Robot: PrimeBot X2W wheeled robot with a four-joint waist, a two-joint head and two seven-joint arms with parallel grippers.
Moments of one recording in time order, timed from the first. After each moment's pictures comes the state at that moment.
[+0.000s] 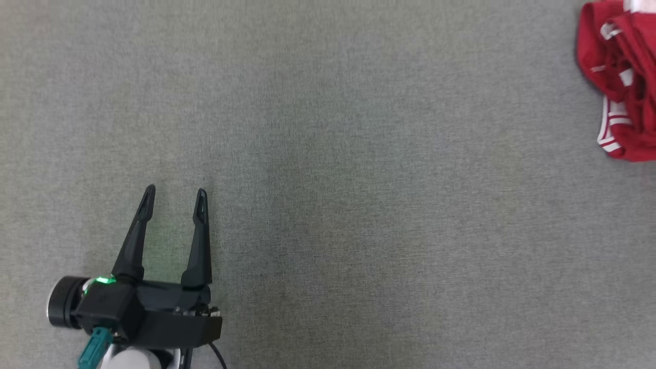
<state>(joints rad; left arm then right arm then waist) -0.20 0.06 -0.05 -0.01 -0.11 -0.13 -0.26 -1.26 -0.92 1.01 1.12 0.67 0.13 -0.20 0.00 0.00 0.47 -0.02</state>
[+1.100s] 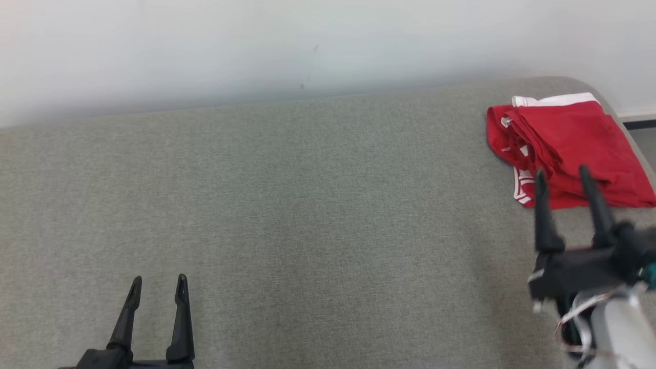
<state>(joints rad) 0.02 0.05 0.03 0.07 -0.15 -0.12 -0.26 -0.30 -0.25 -0.02 0.25 0.20 0.13 -0.26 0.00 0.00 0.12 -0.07</state>
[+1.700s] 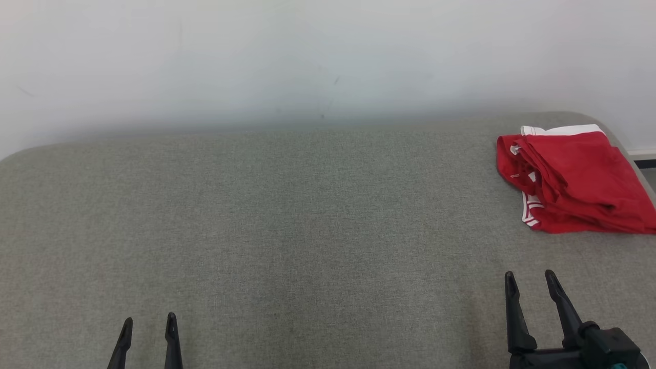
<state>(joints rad) 0.10 0.05 0.06 0.11 -0.16 -0.09 -0.26 0.04 -0.08 -0.06 0.13 0.14 0.13 -0.26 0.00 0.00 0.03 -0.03</state>
